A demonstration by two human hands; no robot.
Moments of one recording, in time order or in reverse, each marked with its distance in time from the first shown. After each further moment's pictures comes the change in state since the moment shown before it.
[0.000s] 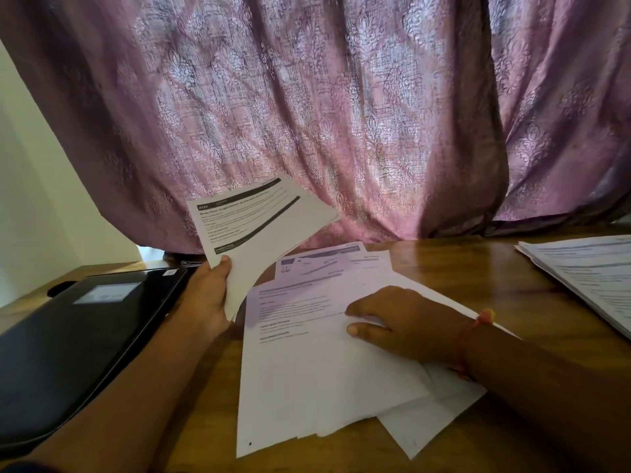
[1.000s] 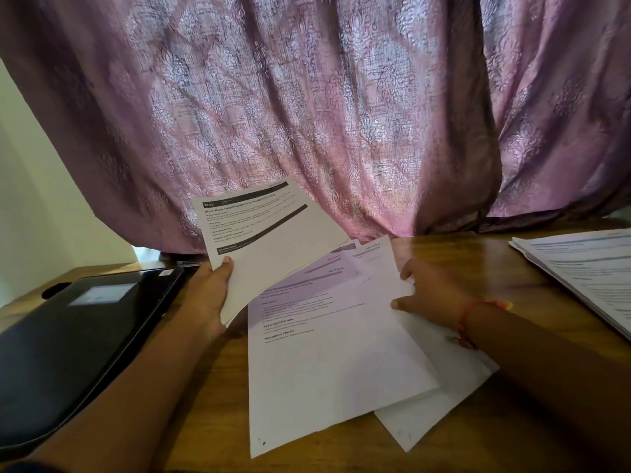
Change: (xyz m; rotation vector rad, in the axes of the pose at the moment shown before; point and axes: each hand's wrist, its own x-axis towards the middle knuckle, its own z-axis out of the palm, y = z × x) left_hand 0.005 -0.008 -0.004 0.164 -0.001 0.010; right_hand 0.005 0.040 -0.005 0.219 0.217 0.553
